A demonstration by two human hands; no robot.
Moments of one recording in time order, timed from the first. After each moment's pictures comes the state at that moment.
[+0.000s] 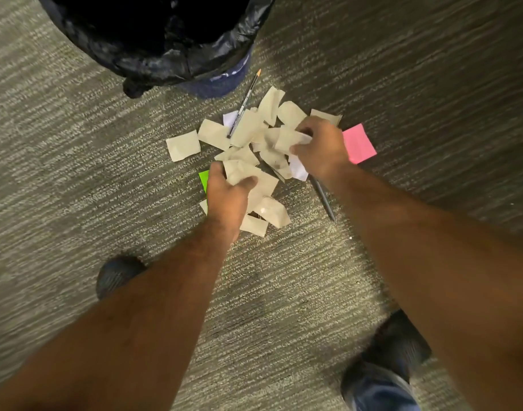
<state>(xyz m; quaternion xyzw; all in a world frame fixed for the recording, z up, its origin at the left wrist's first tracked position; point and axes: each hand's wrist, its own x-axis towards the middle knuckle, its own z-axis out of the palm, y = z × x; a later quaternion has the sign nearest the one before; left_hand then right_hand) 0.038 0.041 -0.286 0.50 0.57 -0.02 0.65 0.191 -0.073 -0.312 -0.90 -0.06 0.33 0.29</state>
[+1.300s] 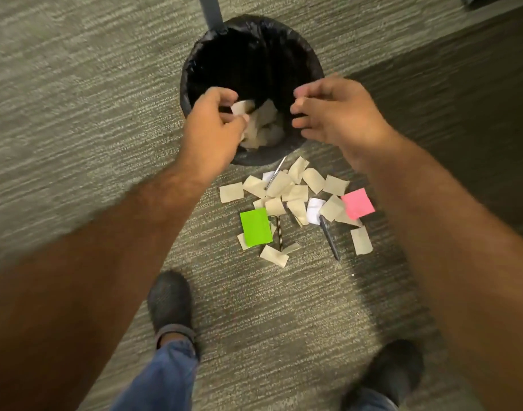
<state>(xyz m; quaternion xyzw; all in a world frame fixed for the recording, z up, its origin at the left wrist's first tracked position) 0.126 0.213 -0.093 0.77 0.41 0.05 0.48 0.253 0.046 -0.055 -0.75 -0.04 0.41 0.52</state>
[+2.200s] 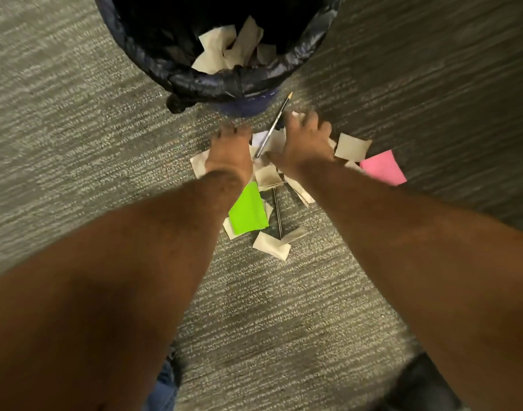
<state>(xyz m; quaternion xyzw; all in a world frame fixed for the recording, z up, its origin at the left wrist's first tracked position) 0.099 0.142 -0.339 0.92 0.30 -0.20 0.16 0.183 0.024 -0.333 -0.93 -0.20 0.31 0.02</state>
